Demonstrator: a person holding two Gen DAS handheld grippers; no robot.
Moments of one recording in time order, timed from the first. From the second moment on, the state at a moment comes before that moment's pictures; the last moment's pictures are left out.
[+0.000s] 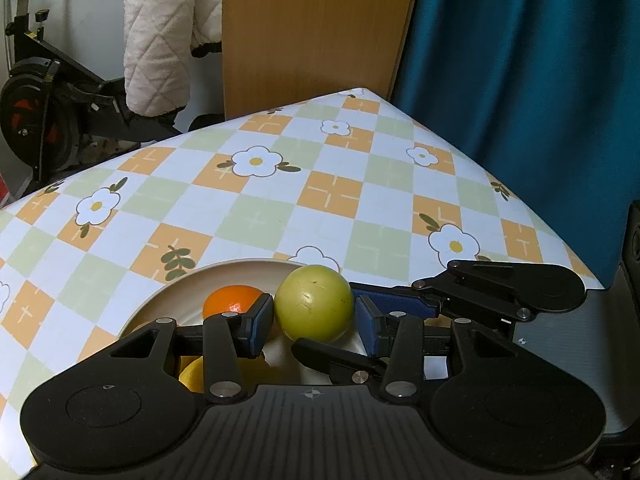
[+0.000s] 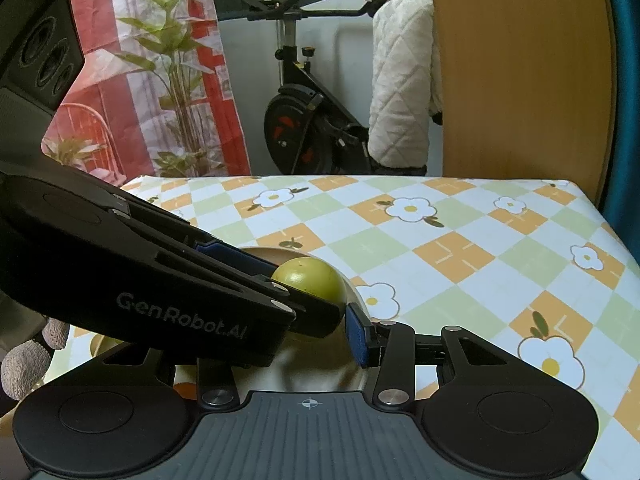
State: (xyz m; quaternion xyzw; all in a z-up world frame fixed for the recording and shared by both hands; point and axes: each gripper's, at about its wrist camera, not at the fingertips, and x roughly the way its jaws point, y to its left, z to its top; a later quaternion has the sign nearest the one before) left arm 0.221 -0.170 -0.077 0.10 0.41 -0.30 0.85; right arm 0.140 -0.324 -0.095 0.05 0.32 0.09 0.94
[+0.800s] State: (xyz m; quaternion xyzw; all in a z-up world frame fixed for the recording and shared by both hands) left arm 0.229 -0.172 -0.084 0.09 0.43 -0.30 0.85; right arm 0.146 -0.323 -0.094 0.05 0.33 0.07 0.94
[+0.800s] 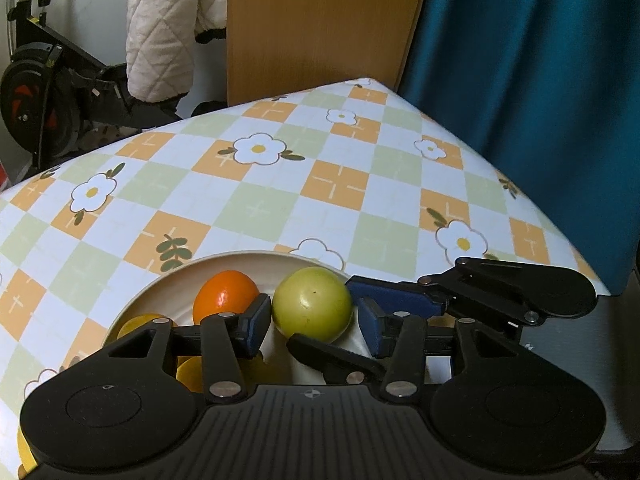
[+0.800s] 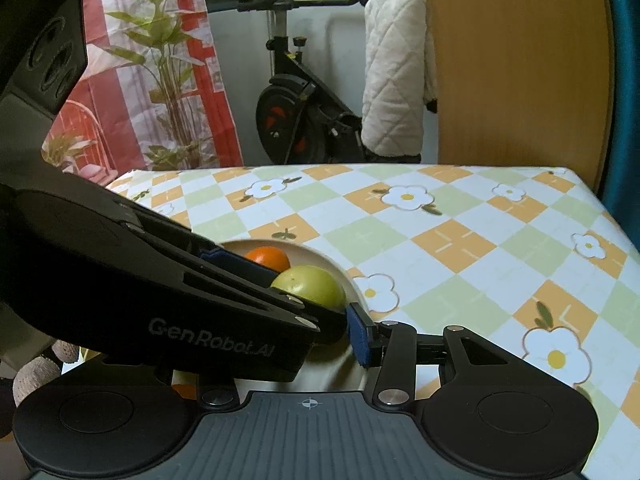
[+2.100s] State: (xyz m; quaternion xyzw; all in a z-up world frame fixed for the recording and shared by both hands) left arm 0.180 -0.046 -0.034 0.04 0.36 -0.24 0.90; right arm 0.116 -0.256 -0.045 0.02 0.32 0.07 0.94
